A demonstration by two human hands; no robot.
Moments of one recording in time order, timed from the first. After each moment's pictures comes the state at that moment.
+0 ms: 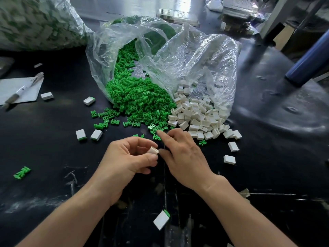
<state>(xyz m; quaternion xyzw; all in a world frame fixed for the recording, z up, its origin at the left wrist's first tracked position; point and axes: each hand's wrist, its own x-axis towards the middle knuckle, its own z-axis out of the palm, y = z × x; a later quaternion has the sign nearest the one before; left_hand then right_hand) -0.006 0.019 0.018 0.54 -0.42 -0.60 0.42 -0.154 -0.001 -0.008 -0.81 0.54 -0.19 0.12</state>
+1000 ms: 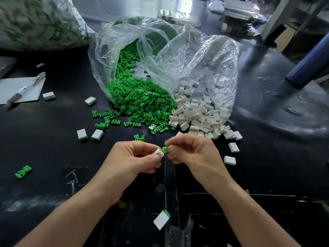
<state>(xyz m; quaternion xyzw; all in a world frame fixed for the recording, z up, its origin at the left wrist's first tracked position) -0.007 0.019 0.017 0.51 -0.43 -0.63 0.40 -0.165 0.012 0.014 -0.56 0.49 -0.42 0.52</state>
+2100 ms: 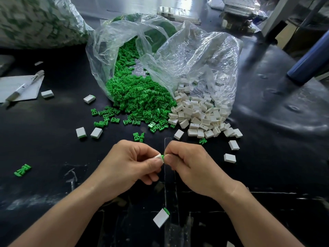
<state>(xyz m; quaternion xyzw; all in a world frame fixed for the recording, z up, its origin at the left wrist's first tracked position) 0.000 0.020 0.021 0.49 -0.56 -0.59 0.32 -0.168 0.018 0.020 -0.78 0.48 -0.23 0.32</state>
